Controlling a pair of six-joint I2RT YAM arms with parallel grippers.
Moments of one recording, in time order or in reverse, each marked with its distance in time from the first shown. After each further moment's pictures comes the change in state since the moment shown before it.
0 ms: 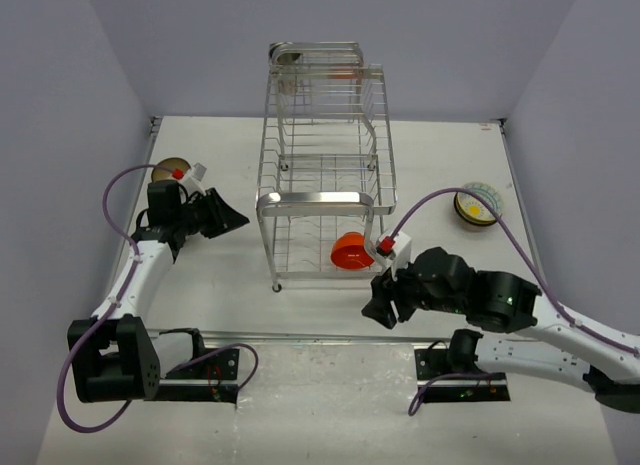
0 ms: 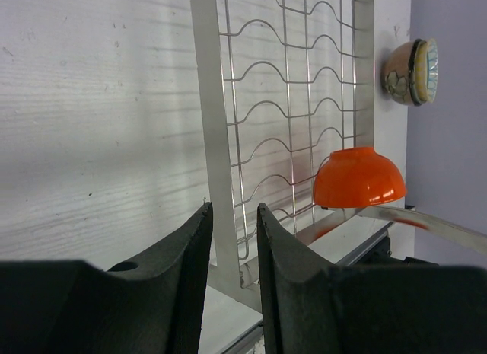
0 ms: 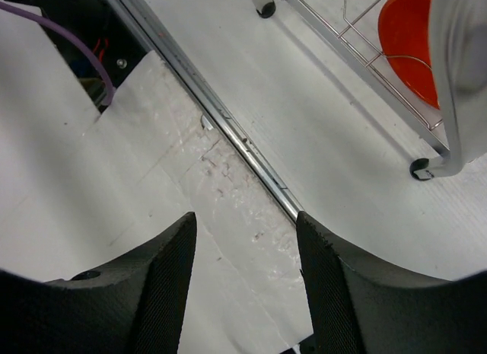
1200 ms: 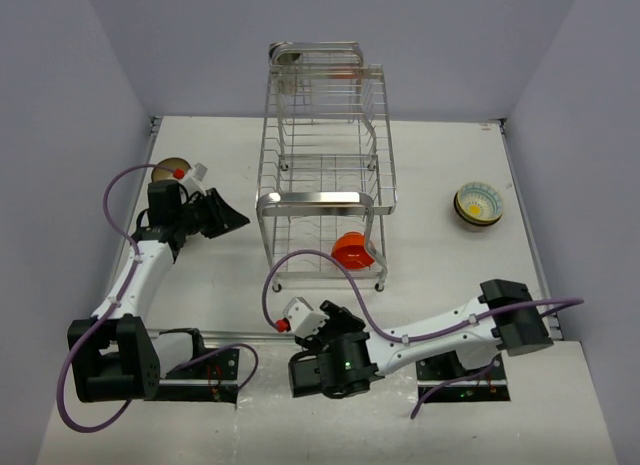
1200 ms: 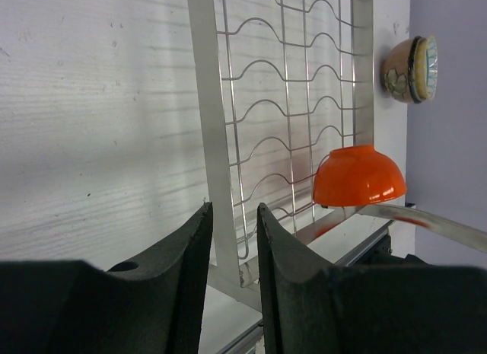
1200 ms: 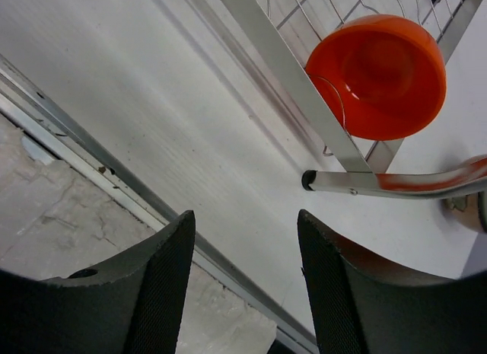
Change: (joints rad) left arm -0.001 0.001 0.000 0.000 0.005 0.007; right arm 0.643 0.814 0.218 -0.167 0.986 0.297
